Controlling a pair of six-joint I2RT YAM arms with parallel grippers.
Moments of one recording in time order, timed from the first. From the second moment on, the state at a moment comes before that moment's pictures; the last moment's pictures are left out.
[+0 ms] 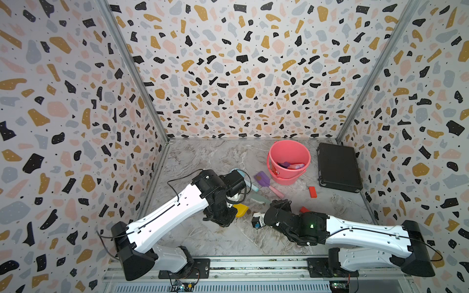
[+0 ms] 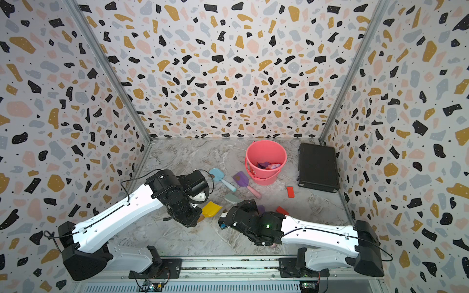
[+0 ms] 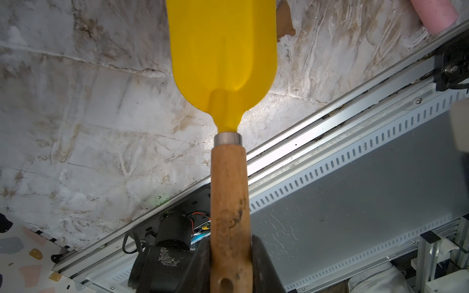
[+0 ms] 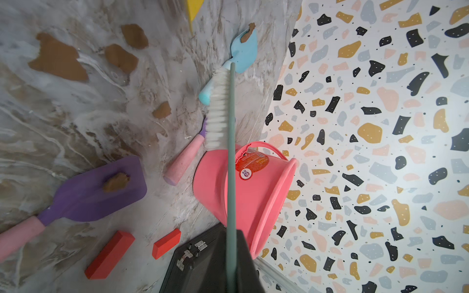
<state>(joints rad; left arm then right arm) -0.88 1.35 1.43 -1.63 0.14 -0.36 1.32 1.18 0.97 -0.70 0.79 -0.88</state>
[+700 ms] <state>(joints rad) -0.88 1.37 1.50 -1.64 0.09 -0.35 1.39 1.23 0.95 -0.59 0.67 -0.74</state>
